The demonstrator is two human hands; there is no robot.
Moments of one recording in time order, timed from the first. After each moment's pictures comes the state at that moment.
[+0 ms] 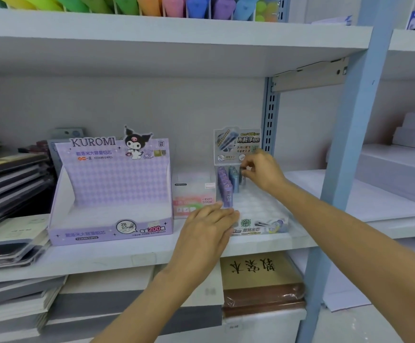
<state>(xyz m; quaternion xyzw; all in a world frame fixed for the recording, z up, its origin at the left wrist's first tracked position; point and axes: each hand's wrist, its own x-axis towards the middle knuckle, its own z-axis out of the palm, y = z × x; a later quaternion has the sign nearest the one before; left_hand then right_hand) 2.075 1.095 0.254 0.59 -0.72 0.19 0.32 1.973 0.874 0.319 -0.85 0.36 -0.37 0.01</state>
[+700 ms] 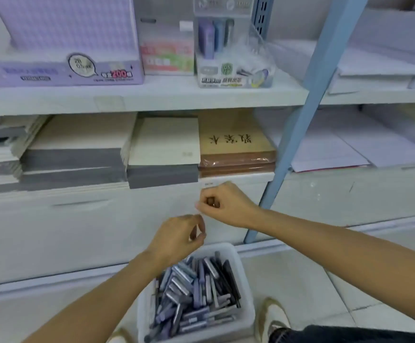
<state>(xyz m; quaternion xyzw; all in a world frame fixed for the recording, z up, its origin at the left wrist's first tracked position) 2.044 1.190 0.023 0.68 -0.70 -0.12 0.20 1.902 1.083 0.085 -0.92 0.23 -0.17 0.27</state>
